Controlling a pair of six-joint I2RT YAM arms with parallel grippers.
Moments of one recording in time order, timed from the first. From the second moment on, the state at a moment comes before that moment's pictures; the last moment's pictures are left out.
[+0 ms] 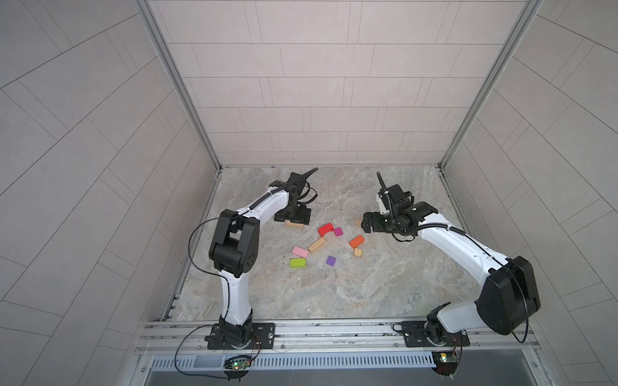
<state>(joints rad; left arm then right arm) -0.36 1.97 1.52 -0.92 -0.02 -0.22 0.41 1.43 1.13 -0.75 -0.02 0.42</state>
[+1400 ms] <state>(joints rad) -0.37 2.06 1.52 -0.82 -0.10 -0.32 0.41 1.43 1.13 -0.76 -0.04 0.40</state>
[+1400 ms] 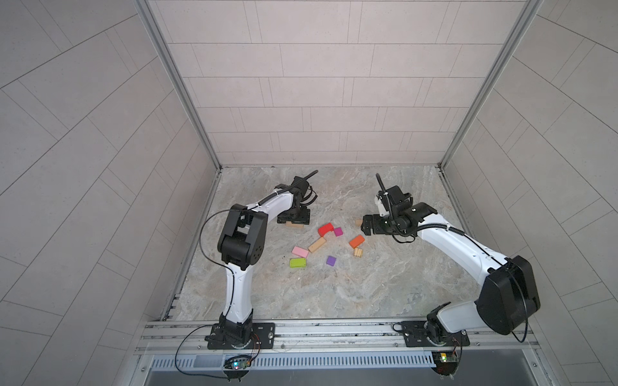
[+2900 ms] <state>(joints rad) -0.56 1.82 1.45 -0.79 -0.02 -0.45 0.35 1.27 1.03 -0.79 0.10 0.45</state>
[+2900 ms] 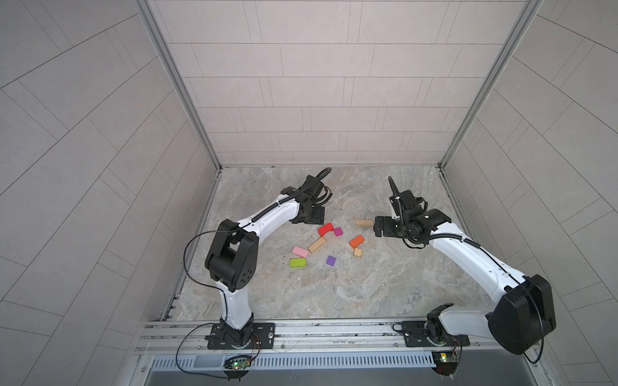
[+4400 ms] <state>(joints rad) -0.82 2.21 1.65 -0.42 0.11 -0.76 0.16 1.09 0.90 -0.77 0.02 0.44</state>
